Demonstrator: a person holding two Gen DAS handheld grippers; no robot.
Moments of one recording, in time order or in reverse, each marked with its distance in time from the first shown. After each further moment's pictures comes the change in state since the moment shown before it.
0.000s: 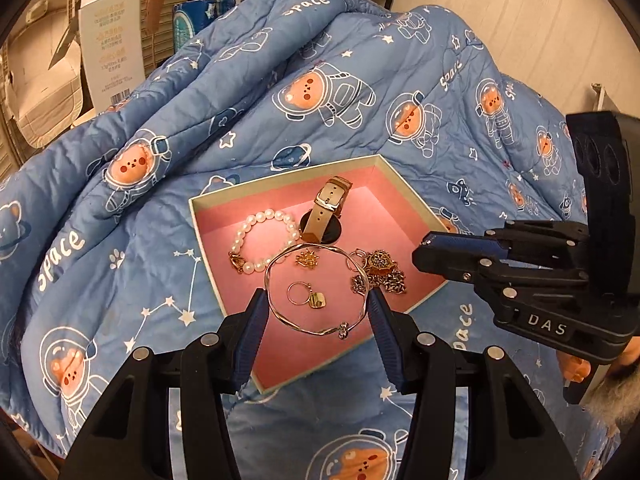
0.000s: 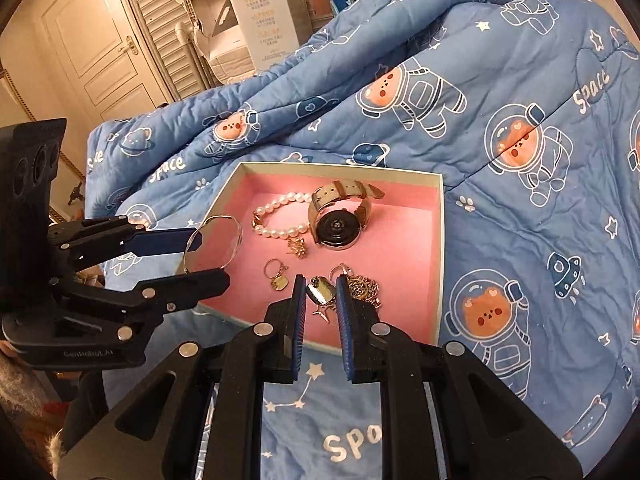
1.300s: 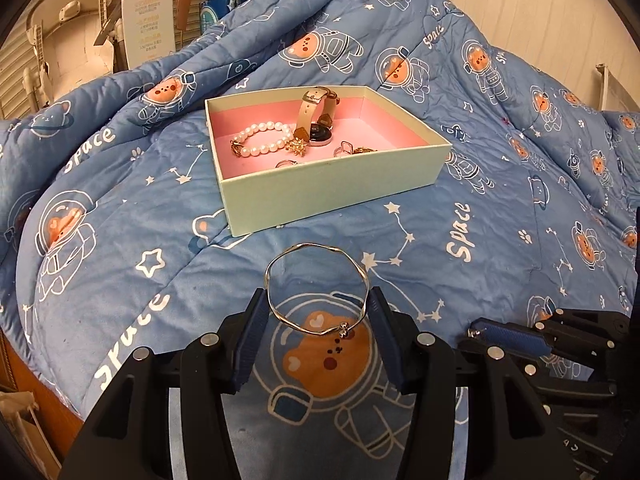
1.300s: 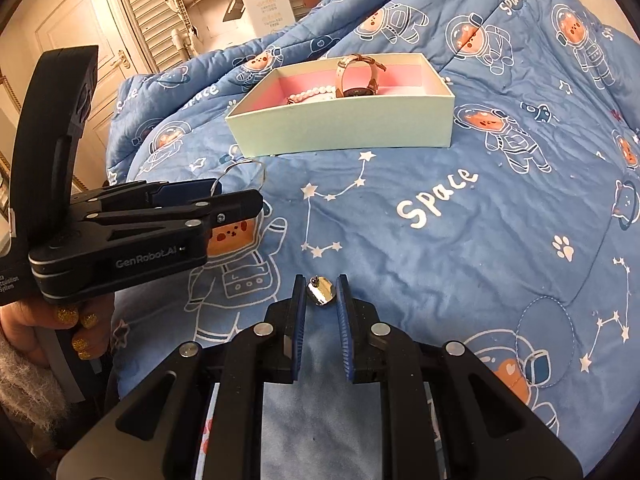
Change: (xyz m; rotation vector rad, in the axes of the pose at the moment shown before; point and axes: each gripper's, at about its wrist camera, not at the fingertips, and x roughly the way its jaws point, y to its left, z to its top) left arm -0.016 -0.040 -0.122 -0.022 -0.075 0.110; right arm -0.037 0.055 -0.176 0.095 -0.082 -0.032
